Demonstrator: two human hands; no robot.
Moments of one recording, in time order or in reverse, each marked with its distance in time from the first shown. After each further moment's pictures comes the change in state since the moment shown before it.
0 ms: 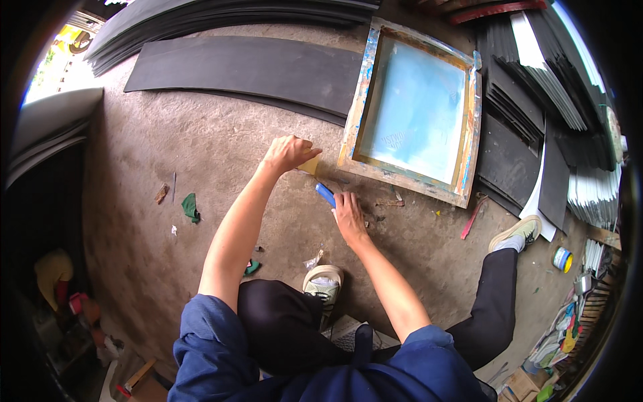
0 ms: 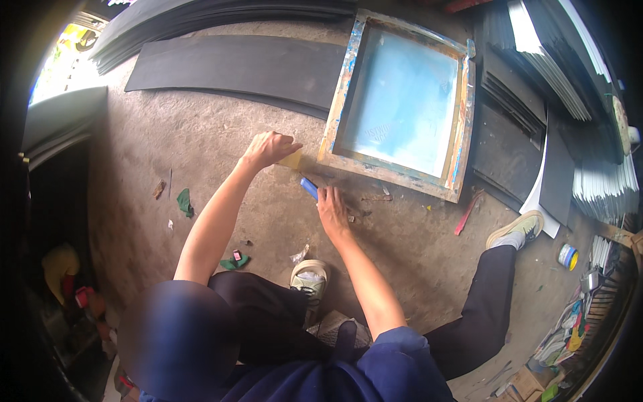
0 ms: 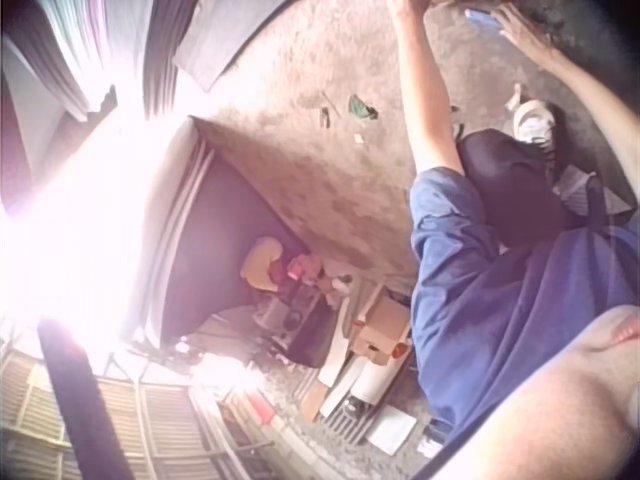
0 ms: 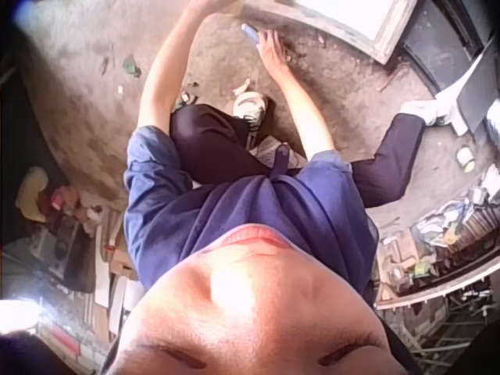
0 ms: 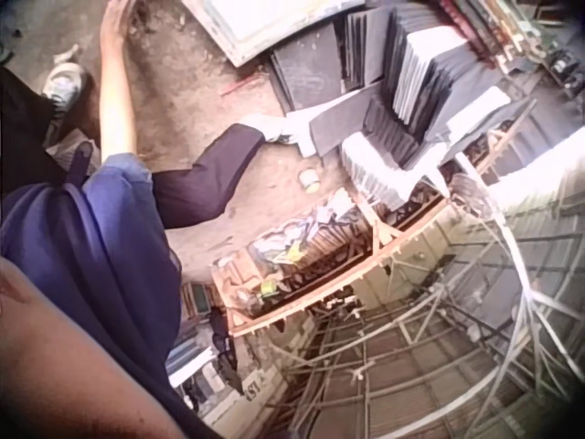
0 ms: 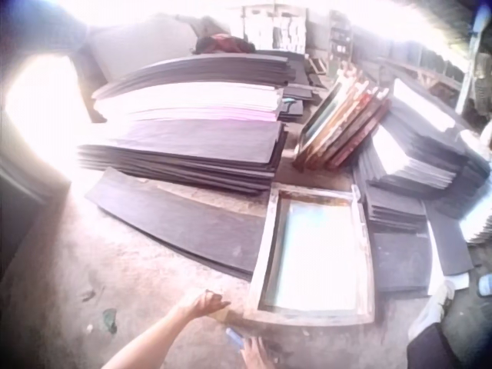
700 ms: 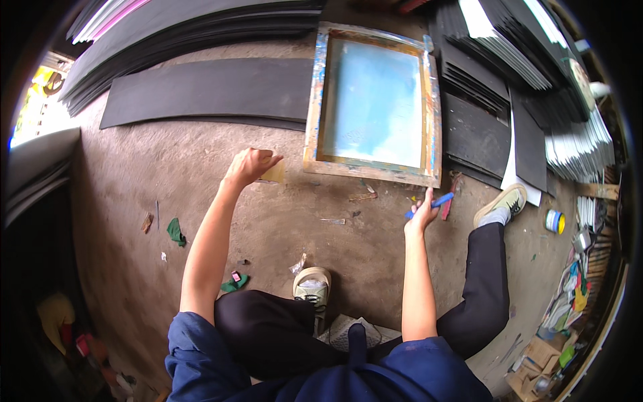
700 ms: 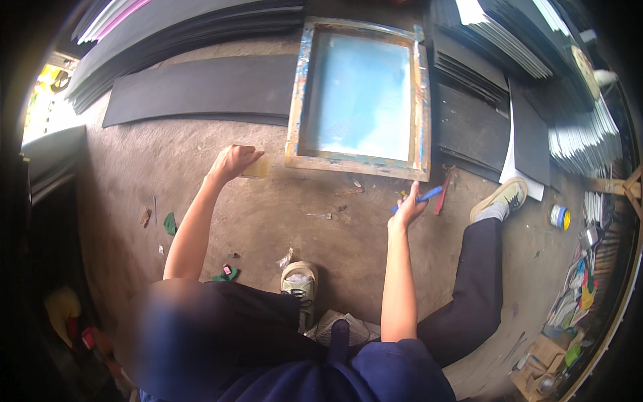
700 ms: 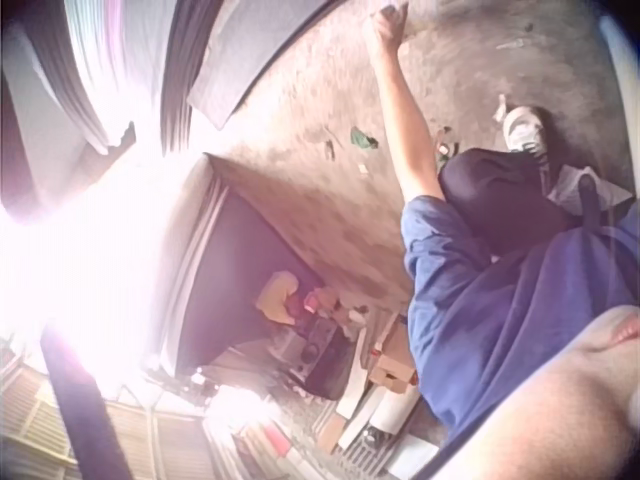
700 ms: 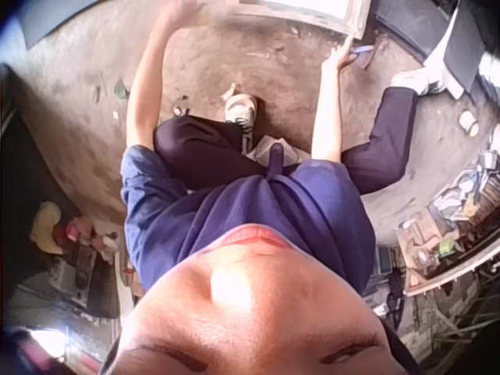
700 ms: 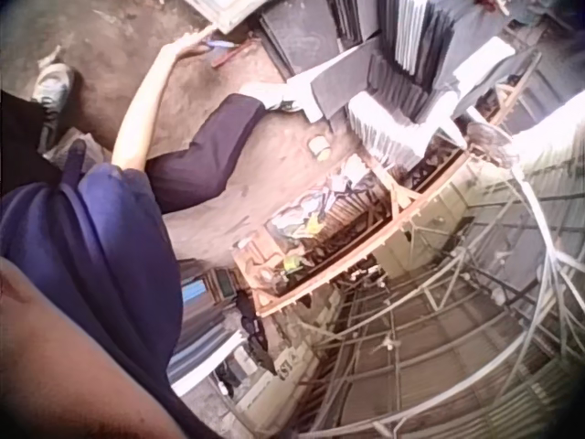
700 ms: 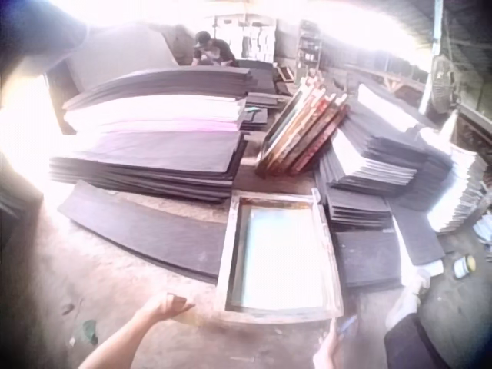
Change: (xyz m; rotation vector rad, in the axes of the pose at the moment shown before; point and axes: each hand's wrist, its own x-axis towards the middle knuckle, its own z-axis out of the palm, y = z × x) left_hand -0.016 -0.001 -0.020 -0.083 0.000 -0.017; right_hand -0.049 0.120 -0.126 1.197 1.157 1.145
